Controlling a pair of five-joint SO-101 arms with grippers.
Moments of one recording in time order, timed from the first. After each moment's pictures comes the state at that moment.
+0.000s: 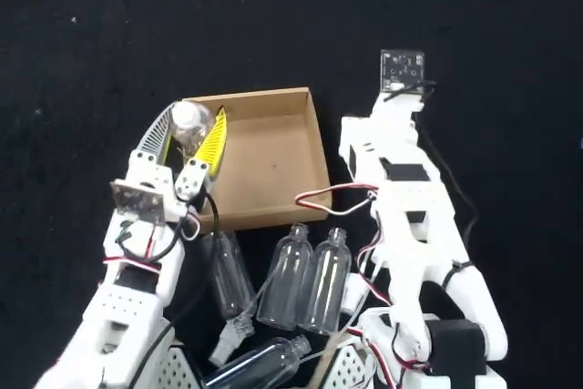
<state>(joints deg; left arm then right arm) 7.2 -58.7 95.3 -38.5 -2.5 -0.9 -21.1 53.6 18.3 -3.8</state>
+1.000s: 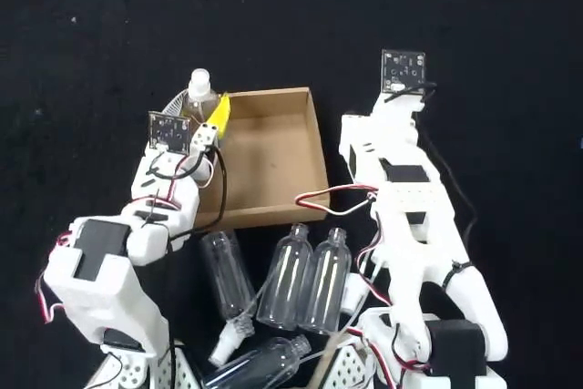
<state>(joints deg) 2.7 10.0 63.4 -61.7 -2.4 -0.9 -21.1 53.9 16.7 -3.8</state>
